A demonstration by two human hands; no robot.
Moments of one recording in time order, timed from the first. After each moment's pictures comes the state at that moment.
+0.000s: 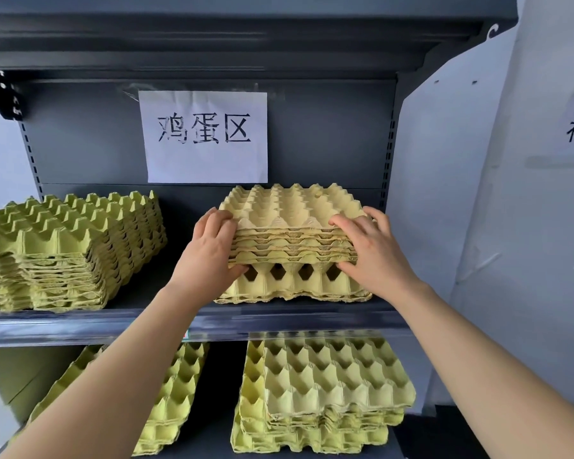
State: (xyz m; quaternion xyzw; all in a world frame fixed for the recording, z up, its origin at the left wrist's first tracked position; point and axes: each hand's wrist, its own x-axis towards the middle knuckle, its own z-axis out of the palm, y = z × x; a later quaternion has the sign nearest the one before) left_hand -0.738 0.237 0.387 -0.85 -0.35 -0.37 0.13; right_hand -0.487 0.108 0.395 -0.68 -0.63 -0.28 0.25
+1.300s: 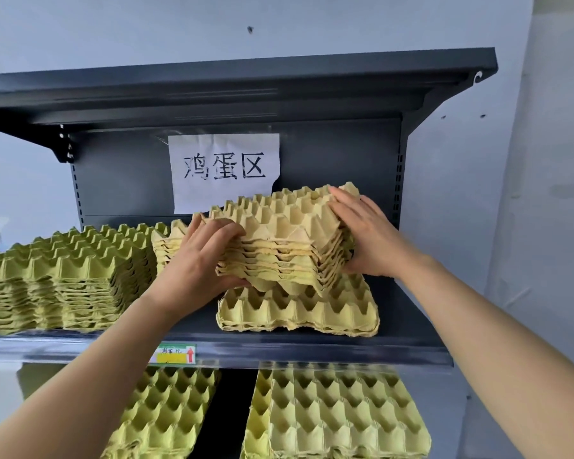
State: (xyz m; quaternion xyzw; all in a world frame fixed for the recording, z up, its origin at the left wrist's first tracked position) left_hand -0.767 0.205 0.437 -0.86 -0.16 -0.44 0.18; right_hand -0.466 0.124 0.469 -0.57 -0.74 -0.28 0.22
